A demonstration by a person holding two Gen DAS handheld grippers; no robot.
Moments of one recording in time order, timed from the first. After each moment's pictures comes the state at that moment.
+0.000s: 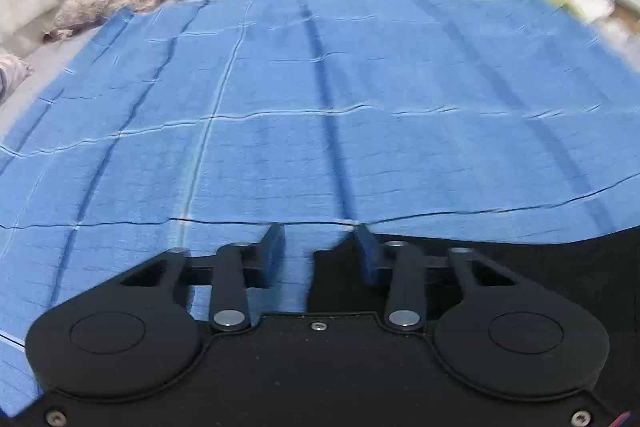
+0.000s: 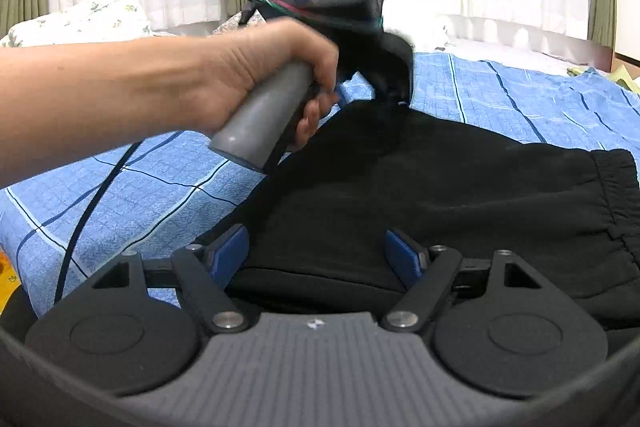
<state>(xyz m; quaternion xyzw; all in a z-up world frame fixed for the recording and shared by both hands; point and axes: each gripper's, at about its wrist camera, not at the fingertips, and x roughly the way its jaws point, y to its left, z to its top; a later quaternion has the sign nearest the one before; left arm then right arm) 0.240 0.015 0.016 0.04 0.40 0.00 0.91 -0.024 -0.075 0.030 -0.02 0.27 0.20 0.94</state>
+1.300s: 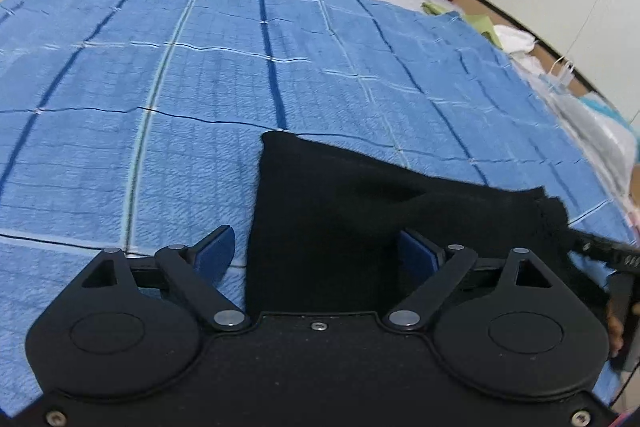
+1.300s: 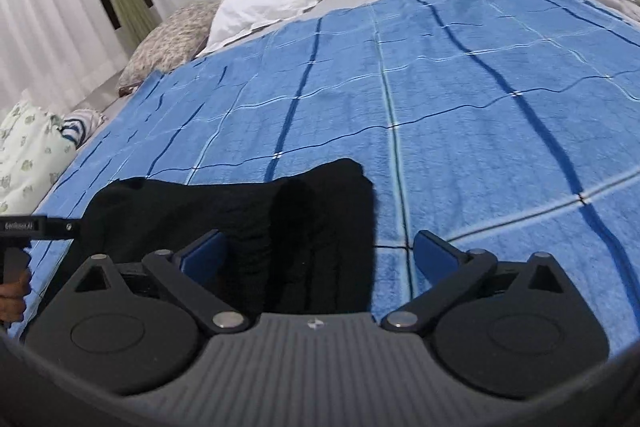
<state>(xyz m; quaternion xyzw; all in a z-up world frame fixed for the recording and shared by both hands) 0.156 0.055 0.025 -0.10 0.41 -0.14 0.89 0.102 -0.346 0.031 0.15 0.35 0.16 0.91</state>
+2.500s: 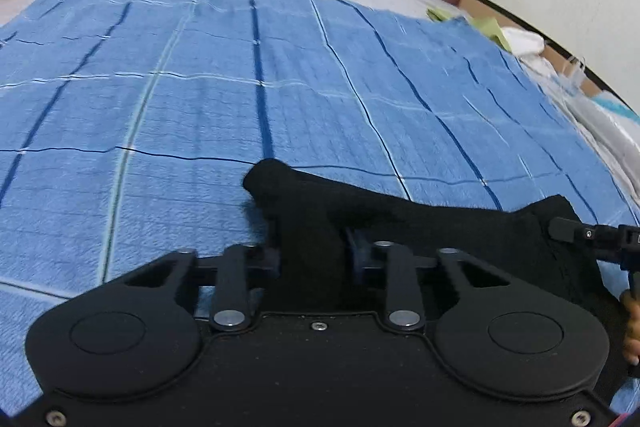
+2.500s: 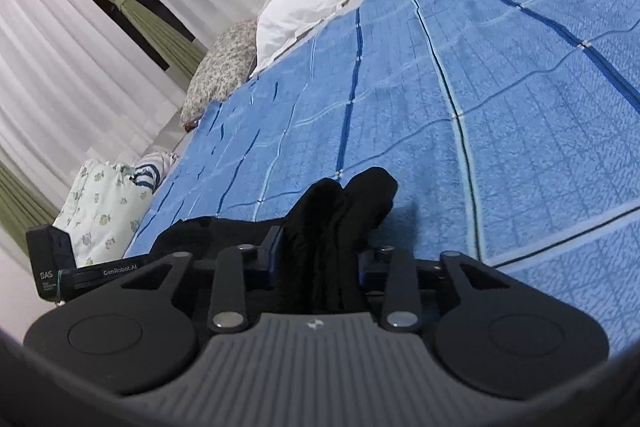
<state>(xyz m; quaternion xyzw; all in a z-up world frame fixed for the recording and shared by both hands) 0.179 0.025 0.026 -0.07 0.39 -0.11 0.91 0.139 -0.352 0.019 0.29 0.34 0.24 0.86</state>
